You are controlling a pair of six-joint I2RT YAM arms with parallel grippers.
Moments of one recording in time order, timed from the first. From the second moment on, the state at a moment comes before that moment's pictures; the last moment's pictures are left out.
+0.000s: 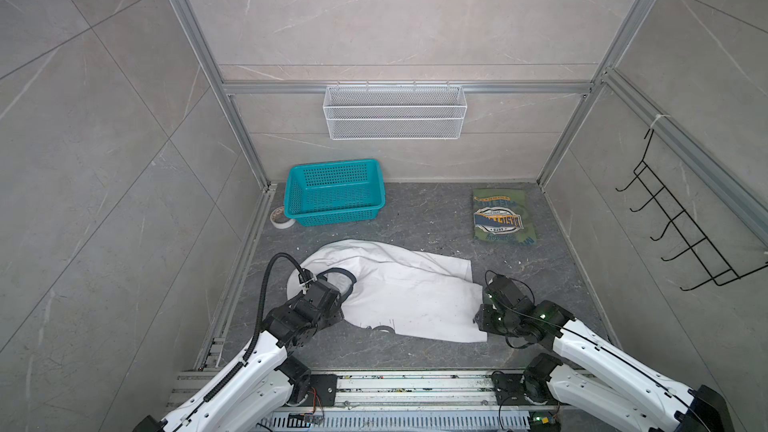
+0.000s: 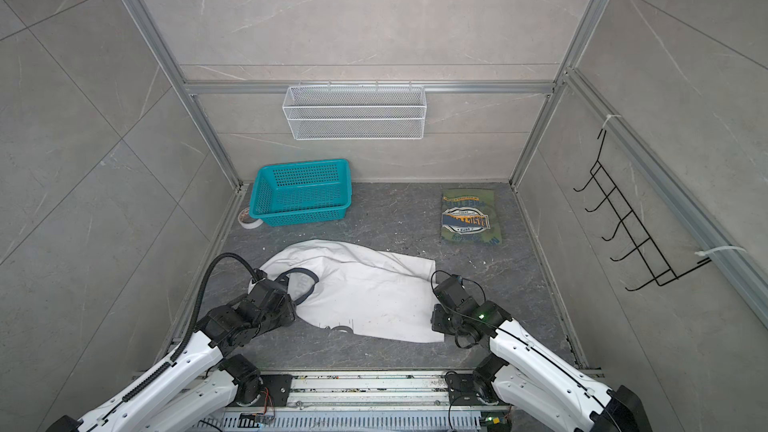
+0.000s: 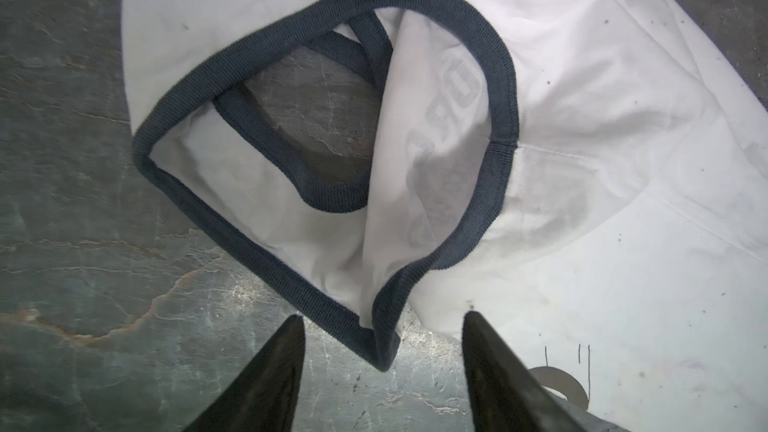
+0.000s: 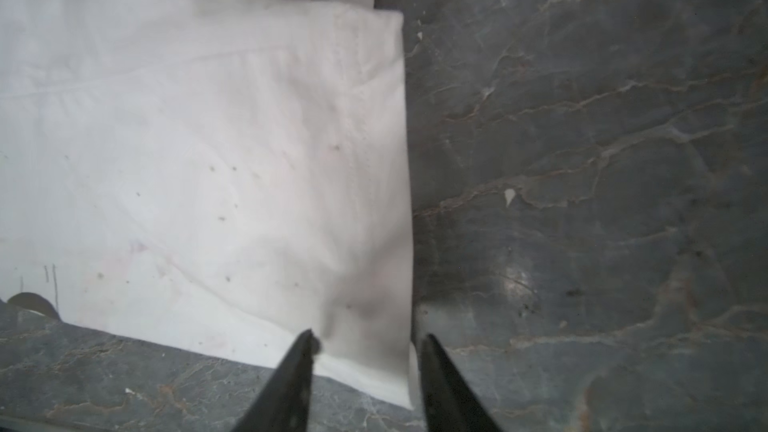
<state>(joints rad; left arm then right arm) -0.61 0.74 0.55 -0.88 -0.26 -0.89 0.63 0.85 0.52 -0.81 0.07 0.75</state>
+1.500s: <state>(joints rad) -0.45 1.58 0.85 -0.53 0.14 -0.66 0.43 1.14 0.62 -0.52 0.03 0.66</state>
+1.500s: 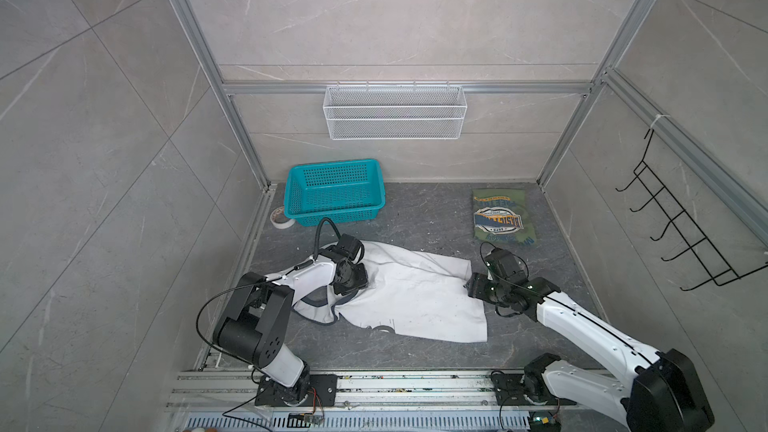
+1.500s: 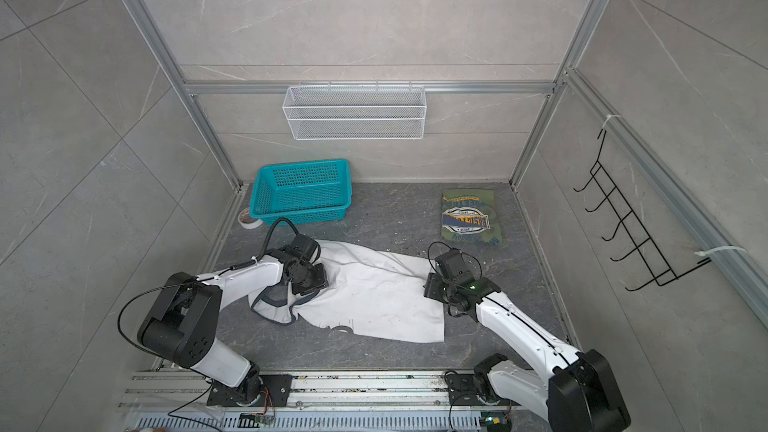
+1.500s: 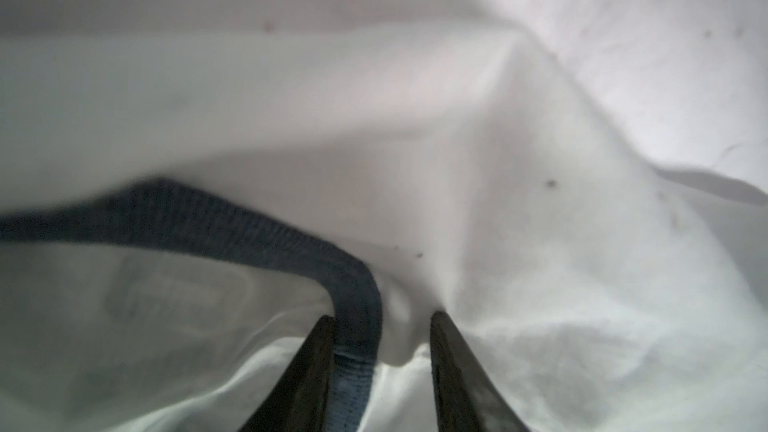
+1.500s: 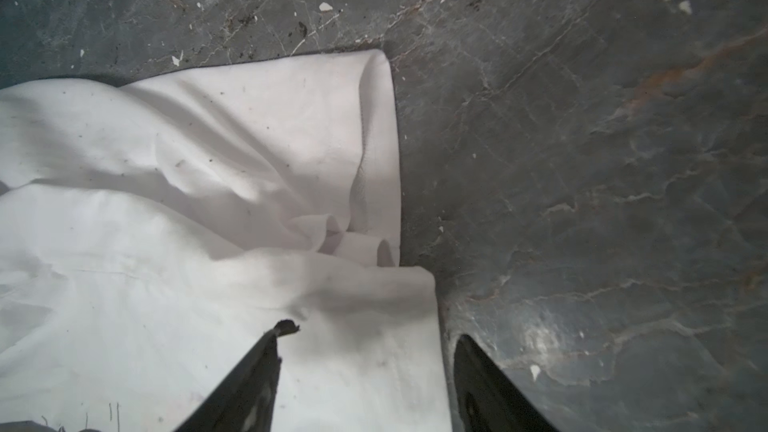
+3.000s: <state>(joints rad) -0.46 0.89 1.07 -0.80 -0.13 -0.58 0.27 0.84 0.96 -0.73 -0.19 0.49</state>
